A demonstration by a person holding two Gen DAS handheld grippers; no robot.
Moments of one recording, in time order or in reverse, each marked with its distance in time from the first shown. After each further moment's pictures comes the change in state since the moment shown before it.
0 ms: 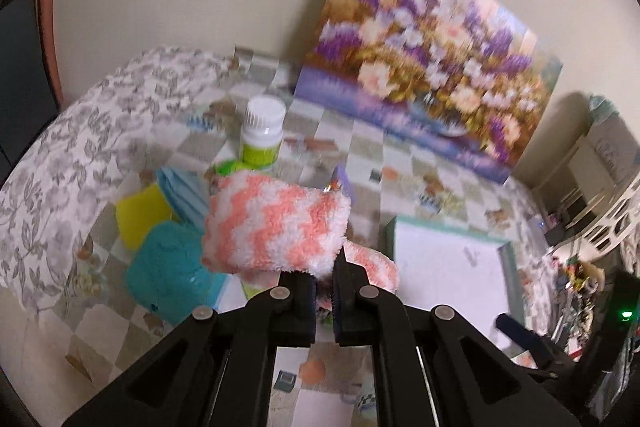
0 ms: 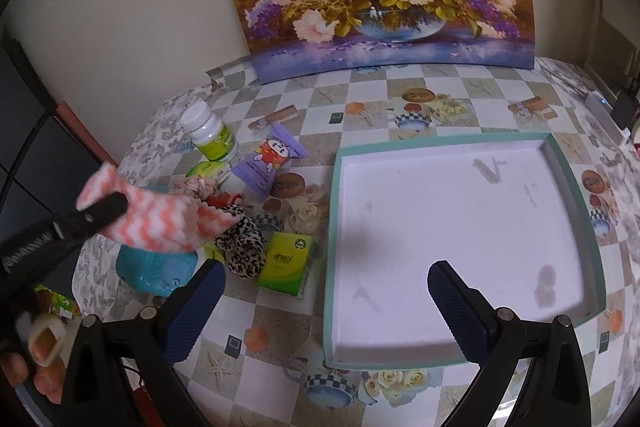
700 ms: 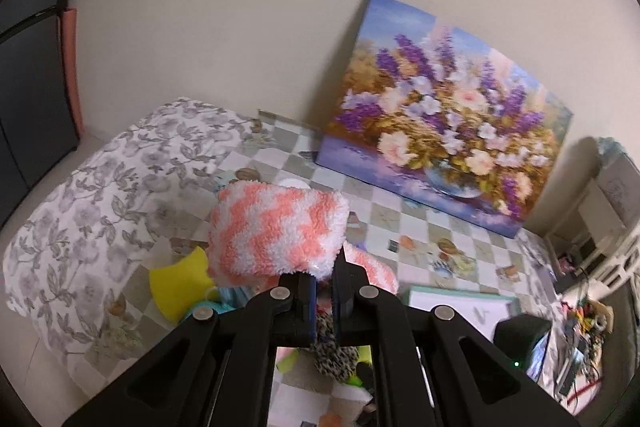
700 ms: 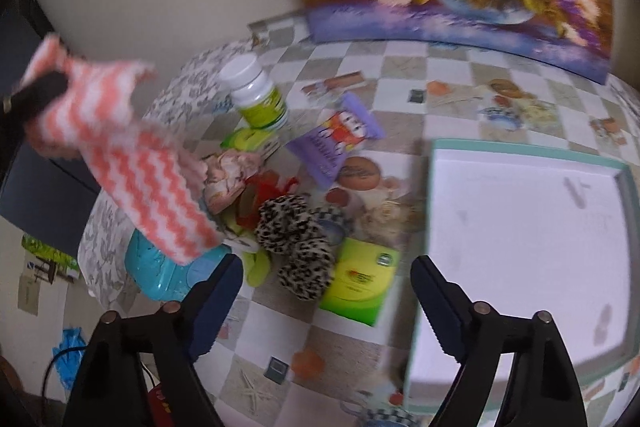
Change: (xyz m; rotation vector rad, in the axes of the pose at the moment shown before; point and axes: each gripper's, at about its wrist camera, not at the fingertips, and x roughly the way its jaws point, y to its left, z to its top) left arm -0.019 0.013 0.058 -0.021 -0.148 0.086; right arm 0.079 0.071 0.015 -0.135 0.160 0.058
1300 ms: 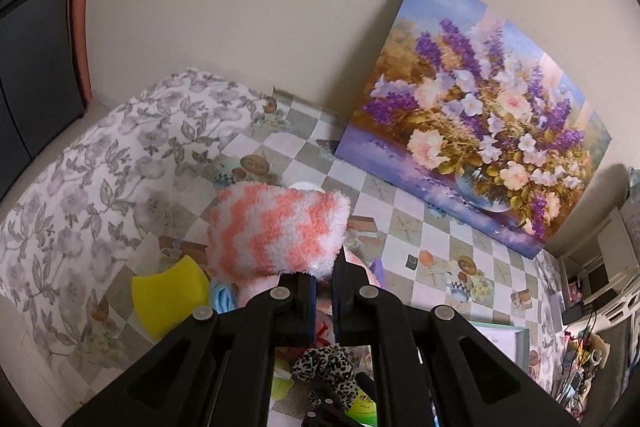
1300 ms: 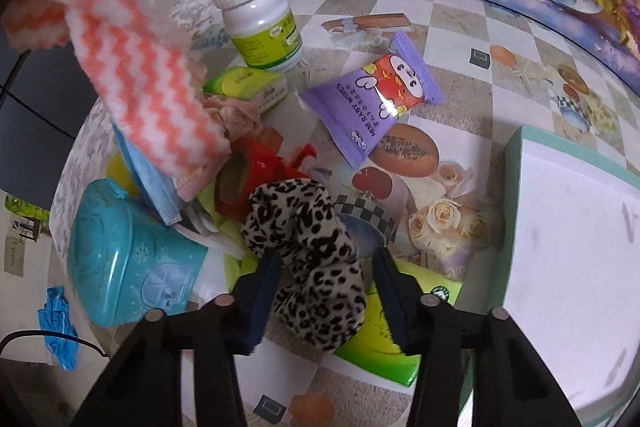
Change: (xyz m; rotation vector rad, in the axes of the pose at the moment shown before) left arm 0.067 0.008 0.027 -0.096 0.105 0.043; right arm 0.077 0.014 0.015 -0.078 0.158 -0.024
